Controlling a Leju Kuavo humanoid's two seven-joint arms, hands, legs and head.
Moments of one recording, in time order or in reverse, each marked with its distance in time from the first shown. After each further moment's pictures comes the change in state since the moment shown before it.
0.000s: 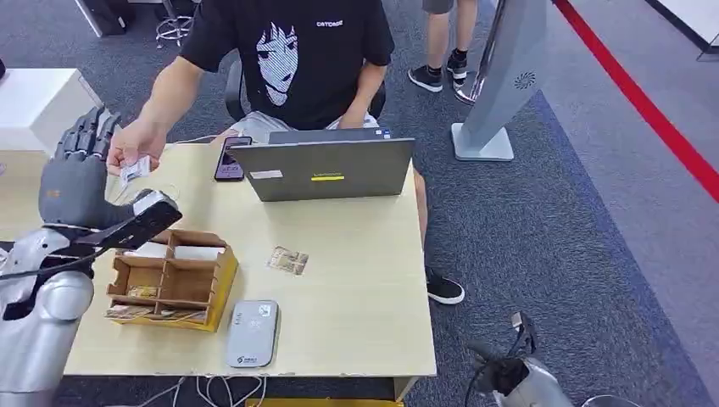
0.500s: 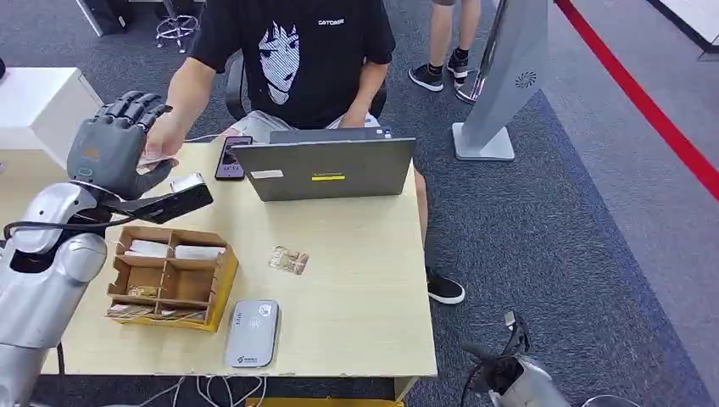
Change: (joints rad) left arm -0.190 0.025 -0.212 0.093 -0.050 -0.057 0.058; right arm -0.011 0.006 0.018 0.021 -0.002 0.003 0.004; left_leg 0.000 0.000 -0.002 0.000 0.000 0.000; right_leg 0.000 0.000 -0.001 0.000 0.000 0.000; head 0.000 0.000
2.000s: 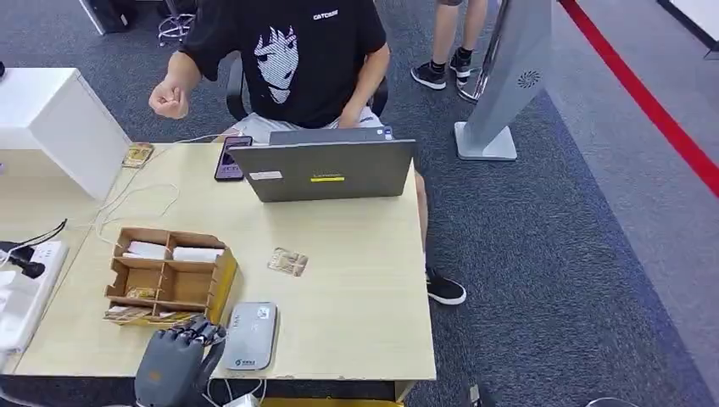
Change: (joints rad) left arm 0.843 0.029 -0.071 -0.276 -0.108 0.476 -0.020; right arm 0.302 0.187 0.119 -0.082 0.032 -0.041 -0.208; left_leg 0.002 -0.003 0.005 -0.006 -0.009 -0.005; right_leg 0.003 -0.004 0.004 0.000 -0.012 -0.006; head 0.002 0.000
